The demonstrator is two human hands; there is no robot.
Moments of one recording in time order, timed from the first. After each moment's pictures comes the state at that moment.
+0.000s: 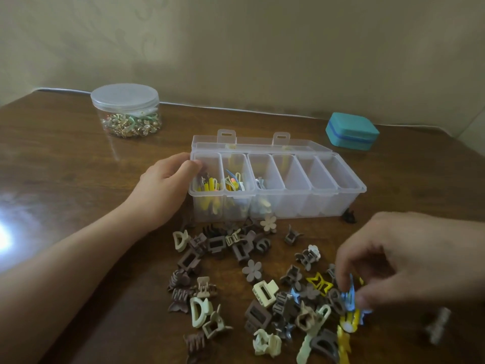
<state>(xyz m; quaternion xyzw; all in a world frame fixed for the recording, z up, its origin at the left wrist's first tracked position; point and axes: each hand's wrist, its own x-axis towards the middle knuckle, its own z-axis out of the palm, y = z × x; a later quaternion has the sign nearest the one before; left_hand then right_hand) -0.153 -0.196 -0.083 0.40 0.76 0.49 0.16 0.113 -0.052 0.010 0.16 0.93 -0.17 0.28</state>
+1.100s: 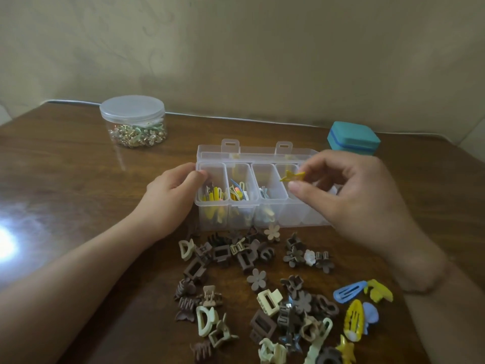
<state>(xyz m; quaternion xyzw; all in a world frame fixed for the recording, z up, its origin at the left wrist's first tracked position) -0.156 -0.197 -0.085 0.41 0.76 0.49 0.15 0.062 -0.063 -0.014 0.18 0.89 -0.27 -0.32</state>
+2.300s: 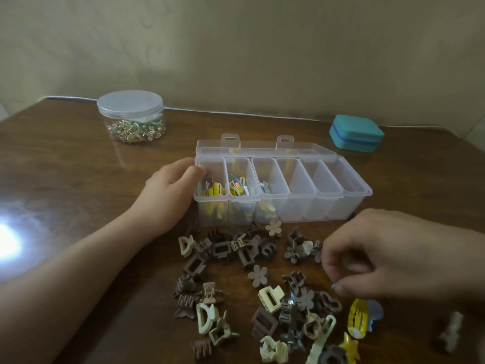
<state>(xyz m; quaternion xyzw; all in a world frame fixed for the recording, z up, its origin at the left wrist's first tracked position) -0.154 -0.197 -0.083 0.40 0.76 0.49 0.15 0.101 -0.057 -0.001 0.12 0.96 -0.15 0.20</state>
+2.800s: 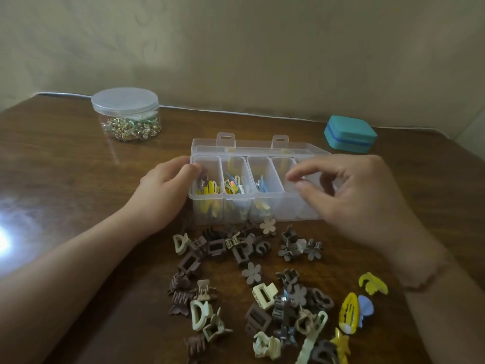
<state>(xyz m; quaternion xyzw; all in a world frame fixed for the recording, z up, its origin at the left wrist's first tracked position) -0.153 -0.199 -0.081 0.40 0.76 0.48 0.16 0.068 -0.054 -0.021 0.15 0.93 -0.15 -0.29</state>
